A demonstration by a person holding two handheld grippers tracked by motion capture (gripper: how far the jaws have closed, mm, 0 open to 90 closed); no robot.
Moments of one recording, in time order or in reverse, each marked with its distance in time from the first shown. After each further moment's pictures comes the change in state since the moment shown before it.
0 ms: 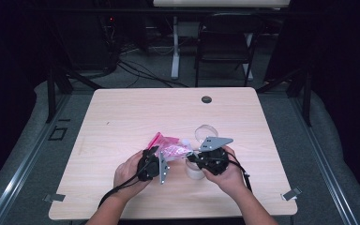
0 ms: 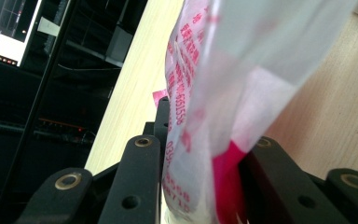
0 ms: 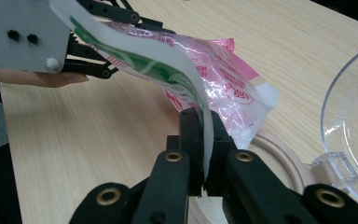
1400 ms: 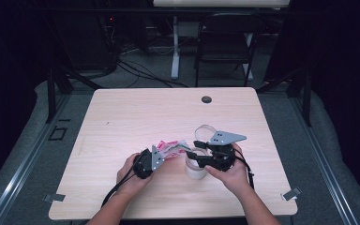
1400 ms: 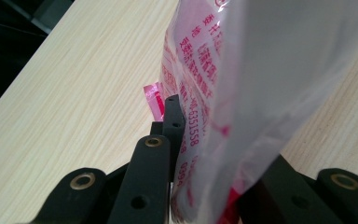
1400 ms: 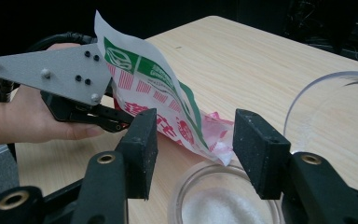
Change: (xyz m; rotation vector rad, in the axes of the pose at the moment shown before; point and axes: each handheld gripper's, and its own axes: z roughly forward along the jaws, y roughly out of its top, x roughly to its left) left arm 0.007 -0.021 0.025 -0.011 -0.267 -0.309; right arm -0.010 0.004 -0.016 -0.180 0.000 0.092
